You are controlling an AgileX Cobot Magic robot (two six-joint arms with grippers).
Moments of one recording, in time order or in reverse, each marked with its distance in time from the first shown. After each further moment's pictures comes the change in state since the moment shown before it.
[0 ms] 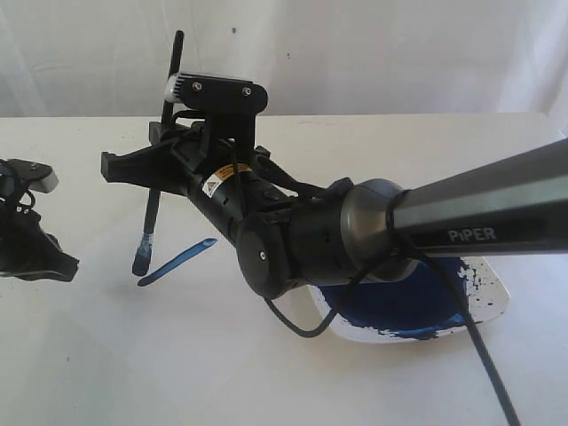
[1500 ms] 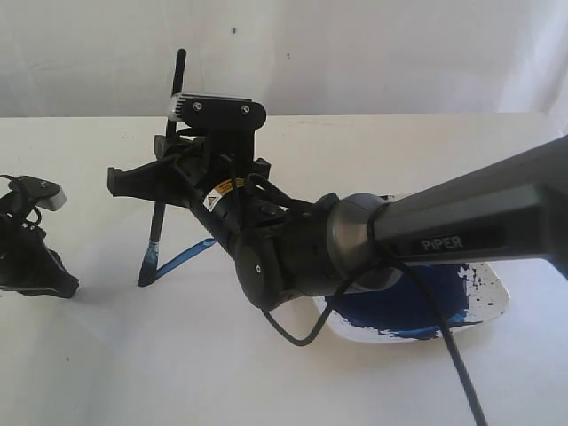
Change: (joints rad) left arm 0.000 0.052 0.000 0.034 0.004 0.036; right arm 0.000 0.053 0.000 0.000 -0.042 0.002
